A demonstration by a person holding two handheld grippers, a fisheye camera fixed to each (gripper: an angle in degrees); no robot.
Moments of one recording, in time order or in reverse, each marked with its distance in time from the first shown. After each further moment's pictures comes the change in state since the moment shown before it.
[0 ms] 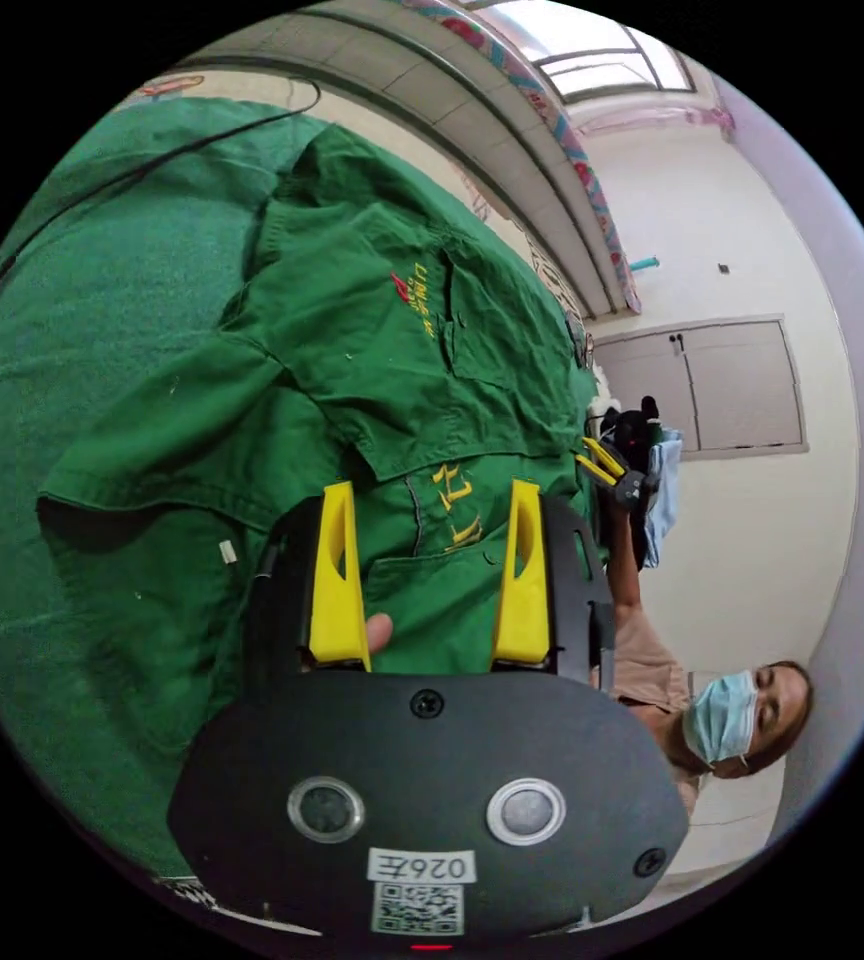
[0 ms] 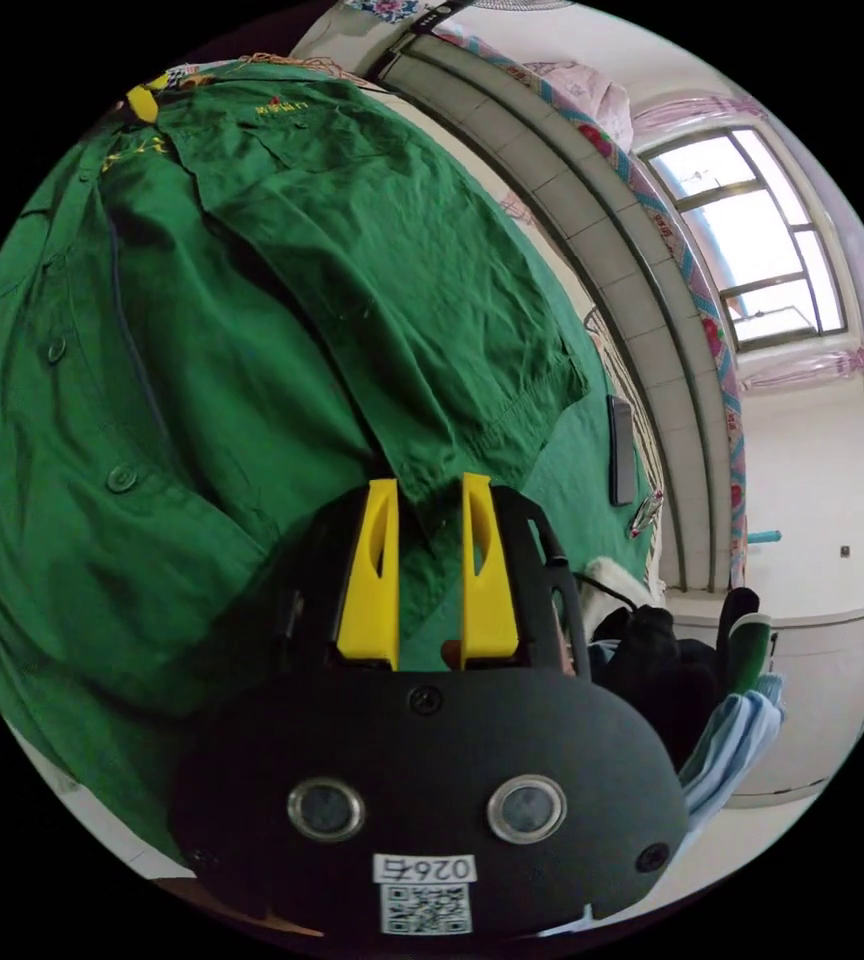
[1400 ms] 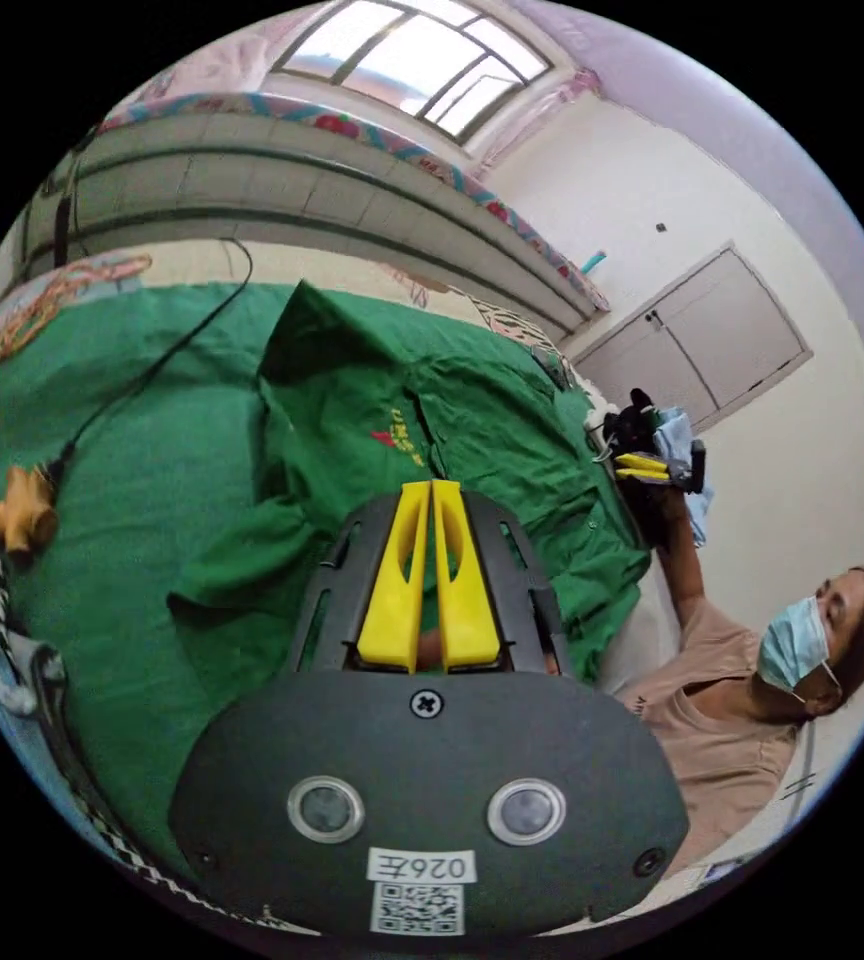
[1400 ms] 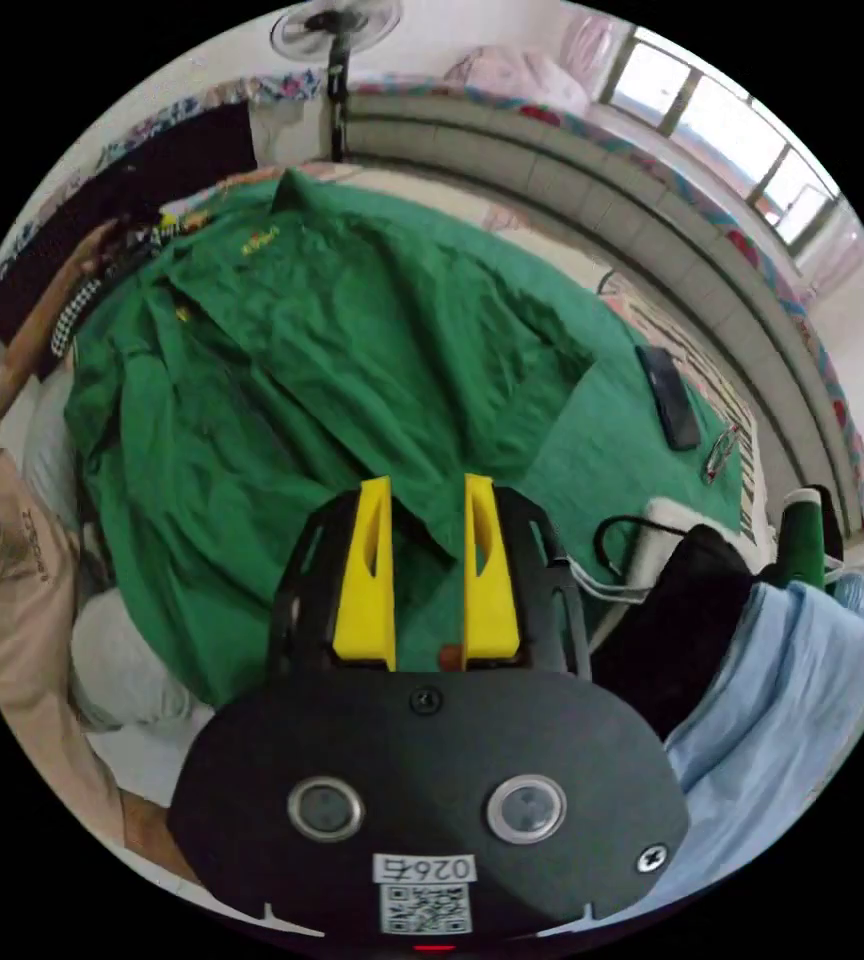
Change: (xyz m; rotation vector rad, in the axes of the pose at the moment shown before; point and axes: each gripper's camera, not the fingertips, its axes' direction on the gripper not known) left arm 0.050 0.050 -0.051 0.253 -0.202 0.316; right arm 0.124 0.059 -0.058 0.209 -0.393 0.284
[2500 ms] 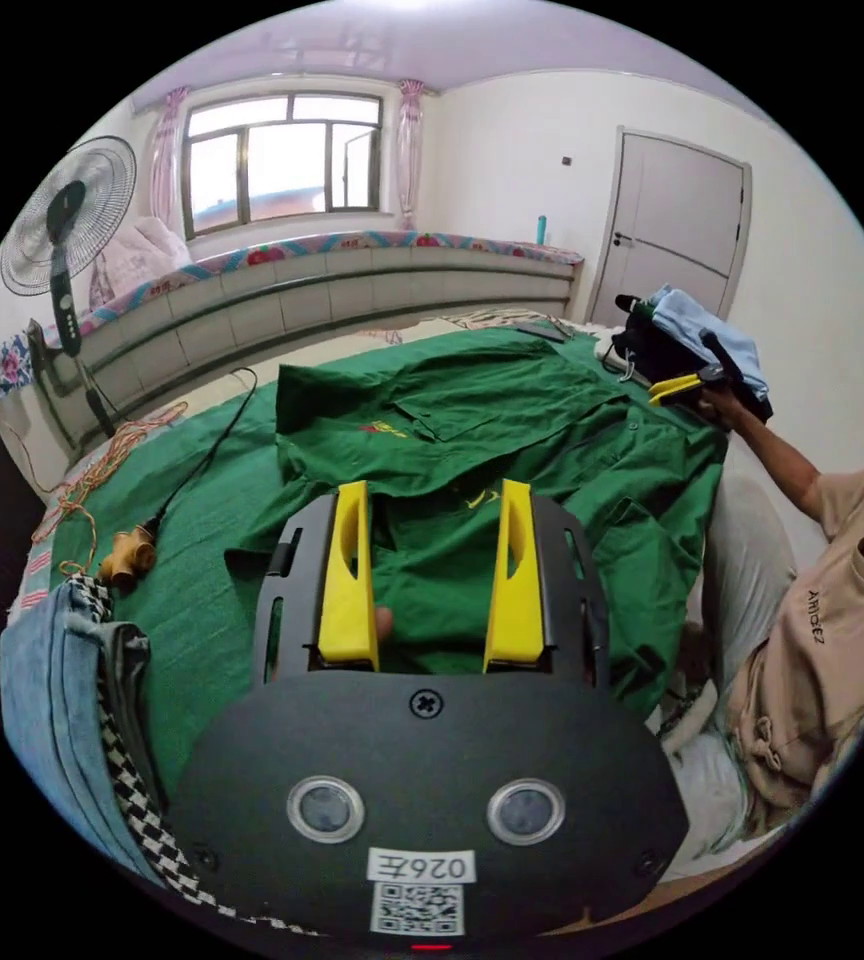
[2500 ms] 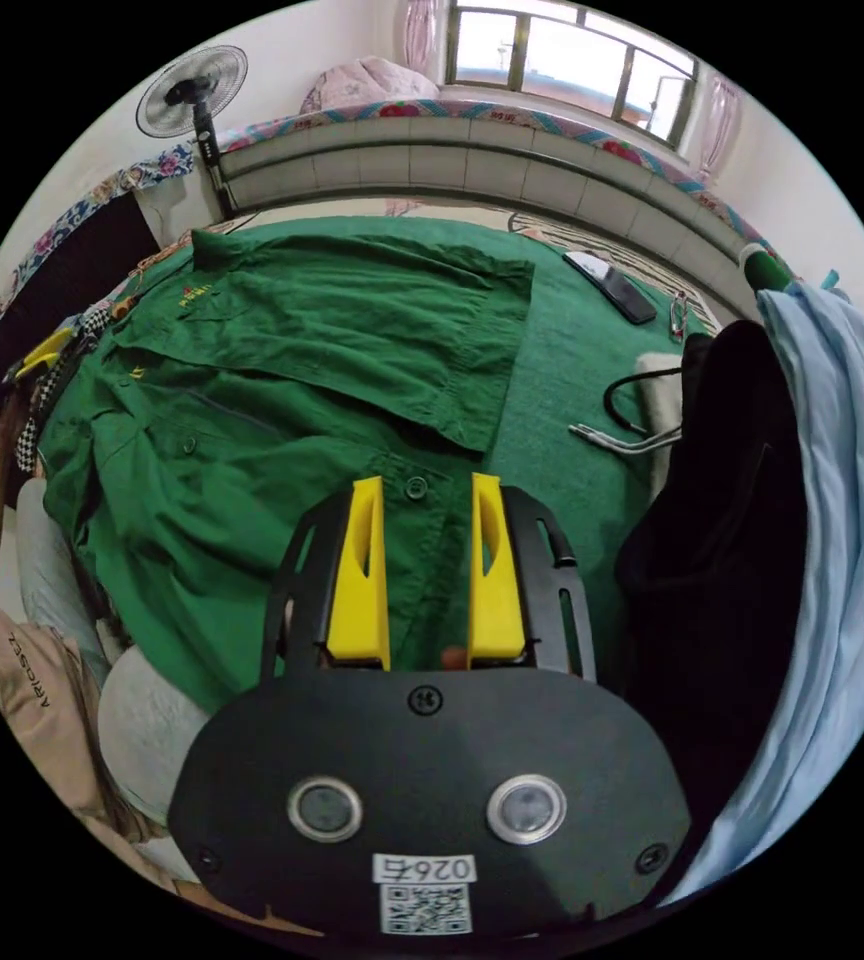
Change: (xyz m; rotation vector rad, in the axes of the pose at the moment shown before) left arm 0.117 0.267 0.069 0.156 -0.328 0.392; right arm 0.039 0.123 -0.014 -0.073 0.004 0.303
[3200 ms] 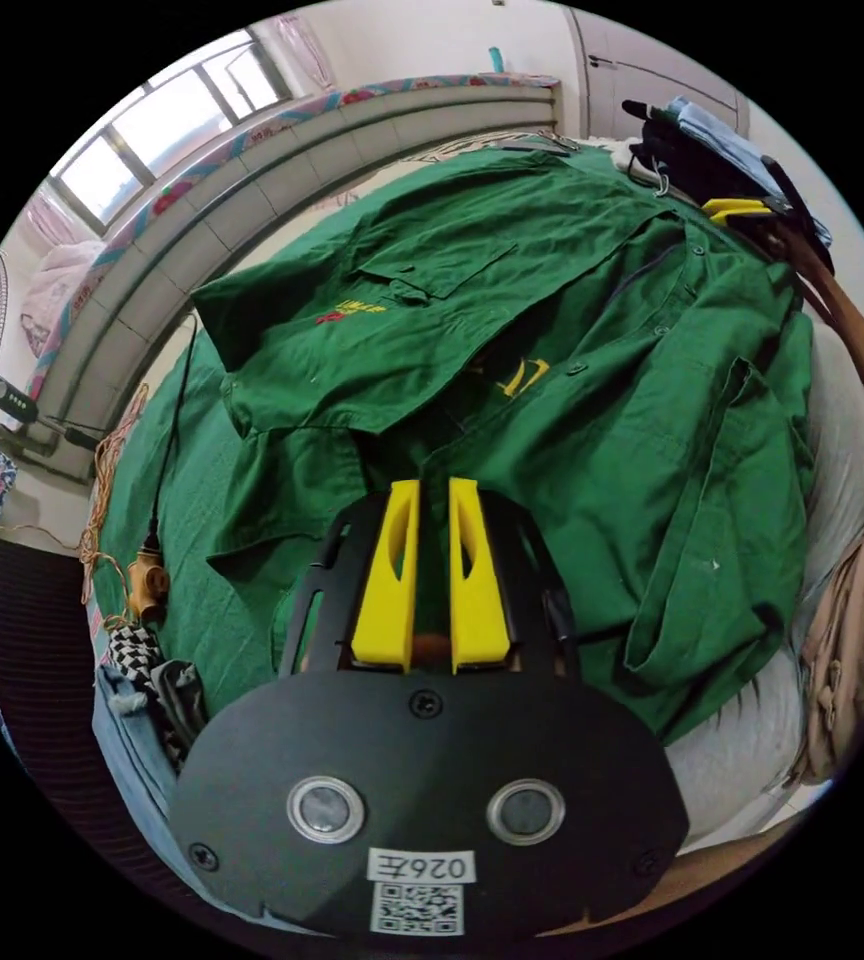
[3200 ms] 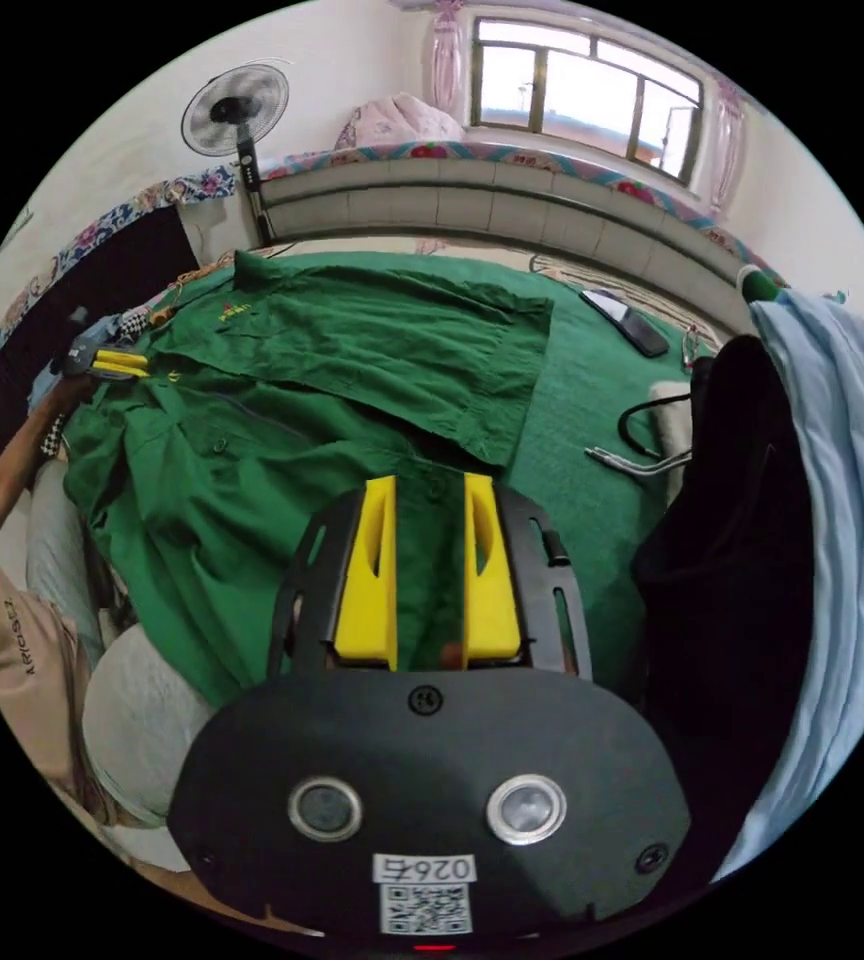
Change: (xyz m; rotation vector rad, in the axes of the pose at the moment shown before) left arm 0.039 0.045 0.116 -0.424 -0.129 0.248; right arm 0.001 0.027 -0.026 0.091 -0.075 -0.028
